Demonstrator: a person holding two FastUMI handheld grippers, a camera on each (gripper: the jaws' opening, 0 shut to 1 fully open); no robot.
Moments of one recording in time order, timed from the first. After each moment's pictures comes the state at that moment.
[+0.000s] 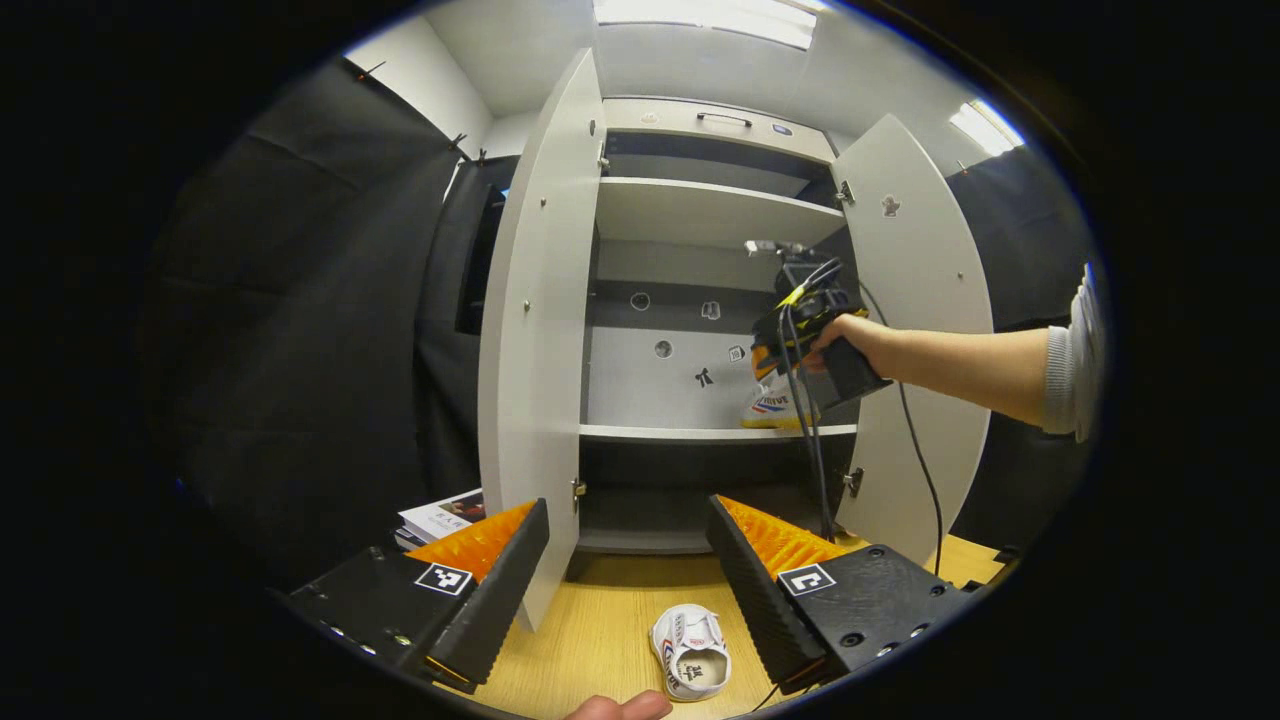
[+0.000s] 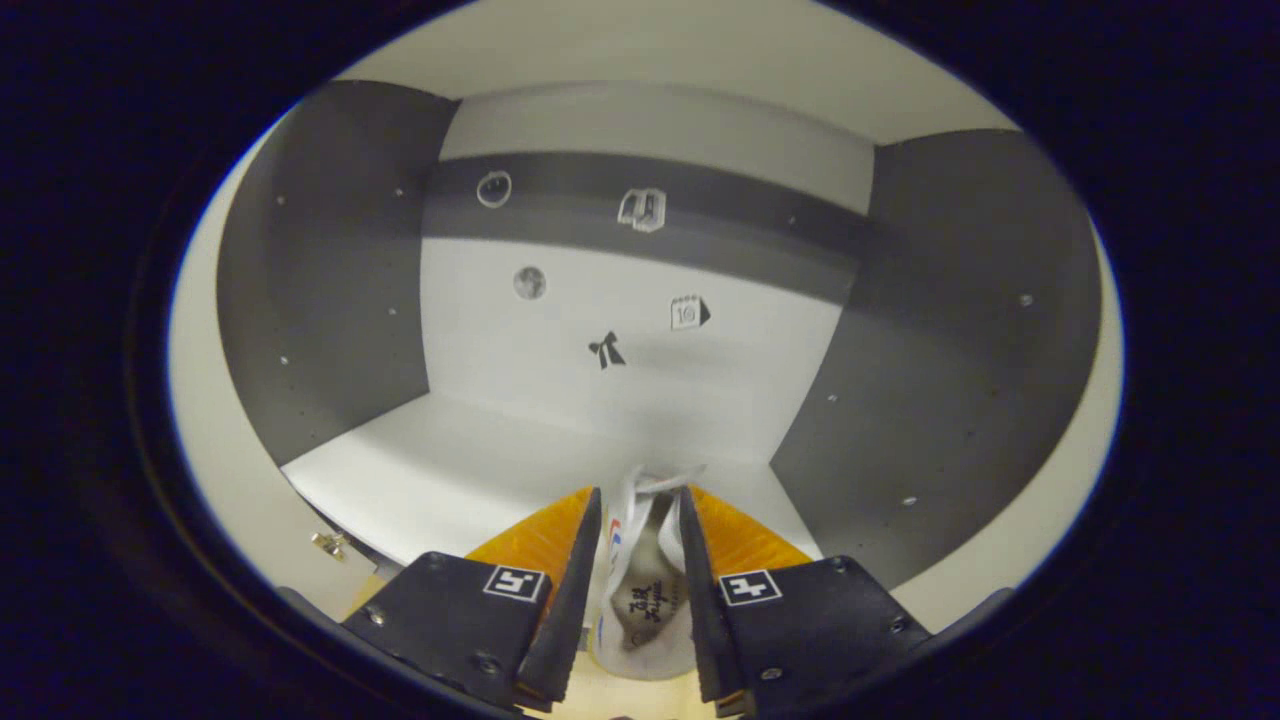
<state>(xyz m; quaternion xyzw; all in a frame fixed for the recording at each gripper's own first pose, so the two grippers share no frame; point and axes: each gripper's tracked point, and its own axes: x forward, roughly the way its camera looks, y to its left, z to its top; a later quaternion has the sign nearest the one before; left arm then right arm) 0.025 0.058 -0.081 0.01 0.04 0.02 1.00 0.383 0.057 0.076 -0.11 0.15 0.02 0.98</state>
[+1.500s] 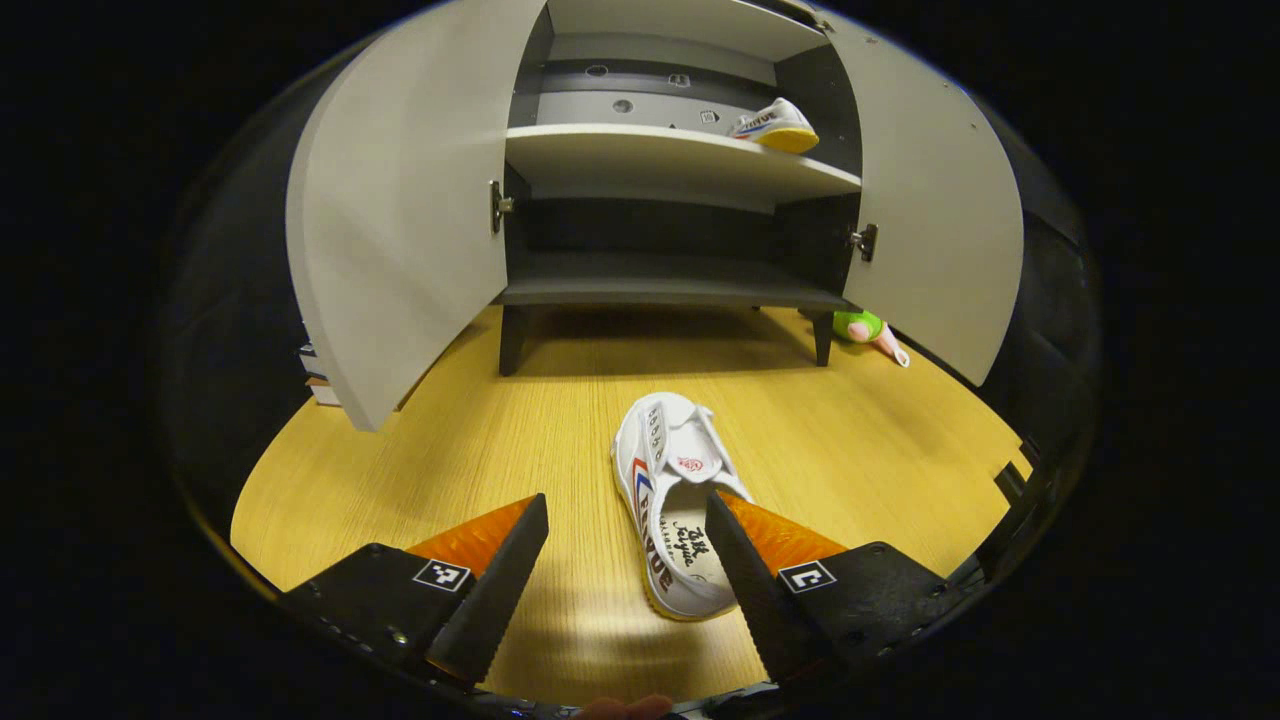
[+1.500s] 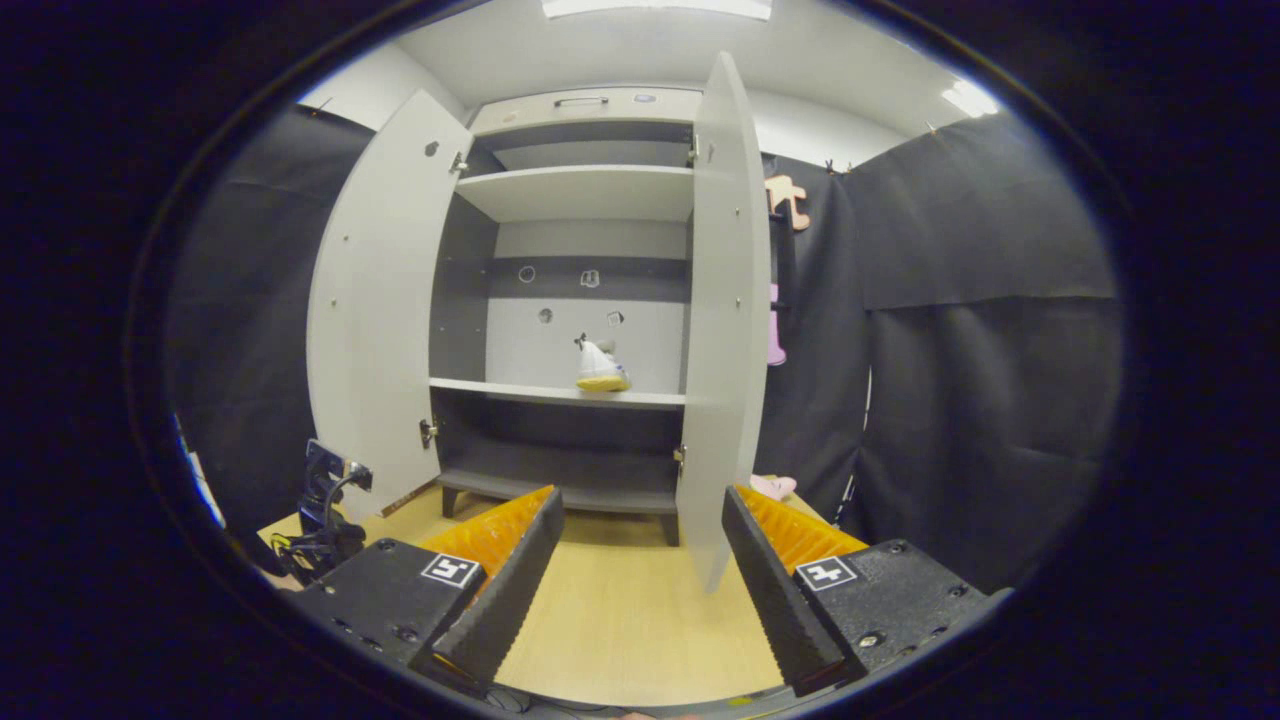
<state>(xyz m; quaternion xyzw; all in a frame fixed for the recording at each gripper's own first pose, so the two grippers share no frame) 0.016 0.033 -0.358 0.01 0.34 -0.03 0.94 -0.002 -0.048 -0.069 -0.04 0.04 -0.02 1.00</state>
